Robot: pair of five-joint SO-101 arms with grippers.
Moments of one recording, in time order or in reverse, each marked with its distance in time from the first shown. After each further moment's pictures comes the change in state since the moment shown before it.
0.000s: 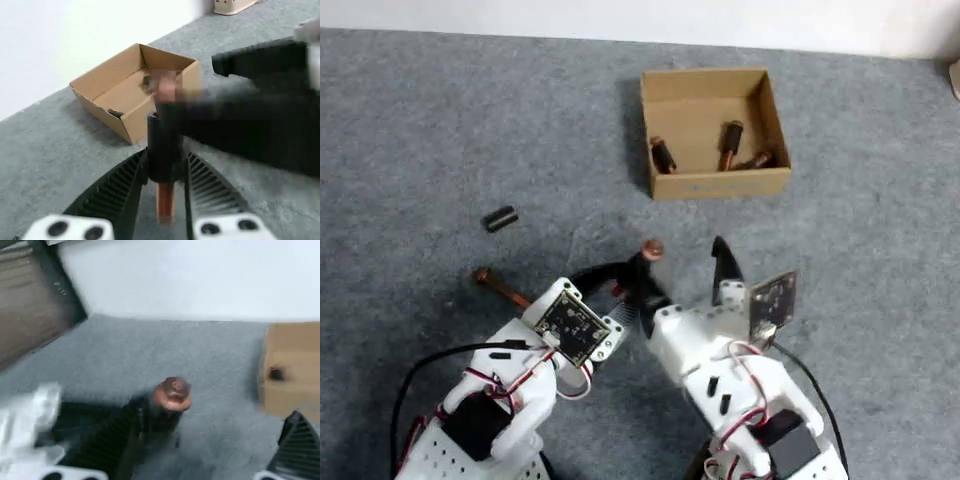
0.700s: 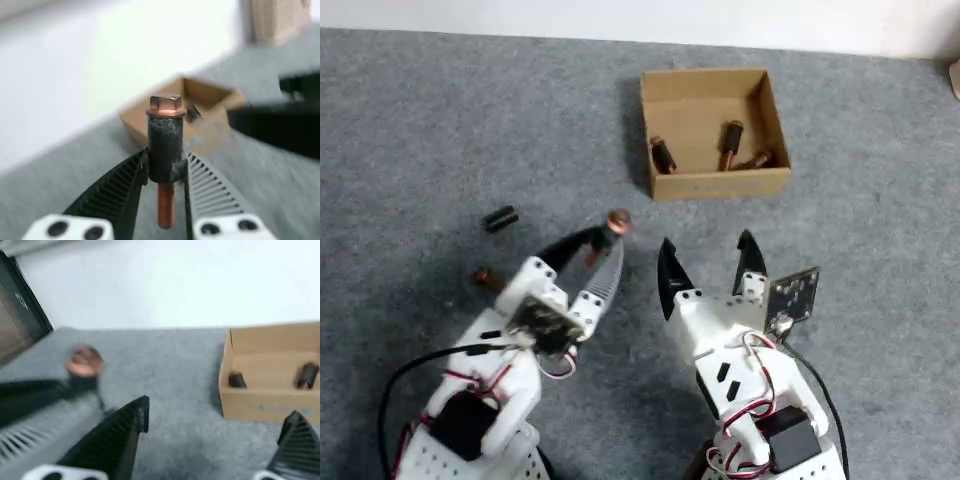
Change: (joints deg) left arm -6.6 0.2 -2.7 -6.2 -4.4; right arm 11.3 -0.5 0.9 -4.6 0.0
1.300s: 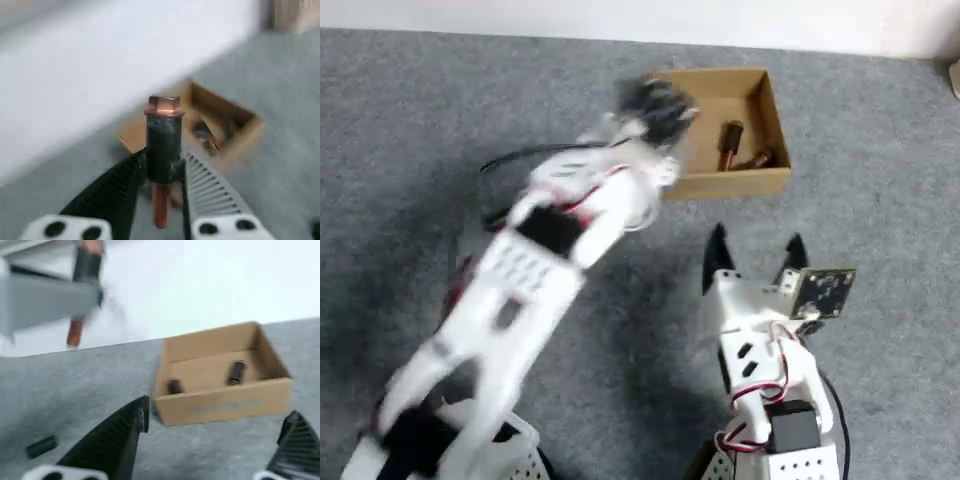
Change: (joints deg) left arm 1.7 80.4 -64.2 1.5 -0.9; right arm 16.4 0.5 5.5 -4.4 0.0
